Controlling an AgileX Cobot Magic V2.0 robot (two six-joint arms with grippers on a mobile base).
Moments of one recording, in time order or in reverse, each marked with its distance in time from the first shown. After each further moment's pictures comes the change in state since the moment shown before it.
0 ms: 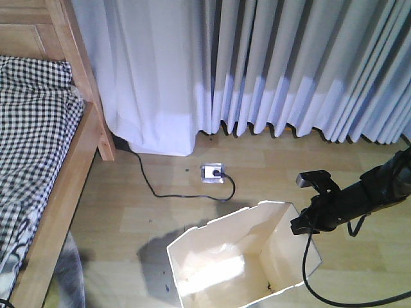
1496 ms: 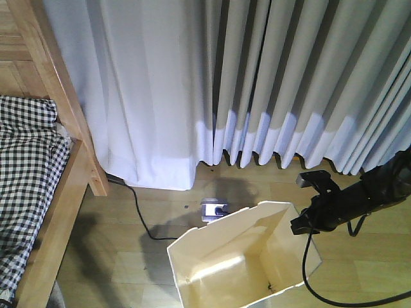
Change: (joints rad) left arm 0.000 0.000 0.000 0.000 0.000 0.000; right arm 0.000 0.000 0.000 0.000 -0.001 0.000
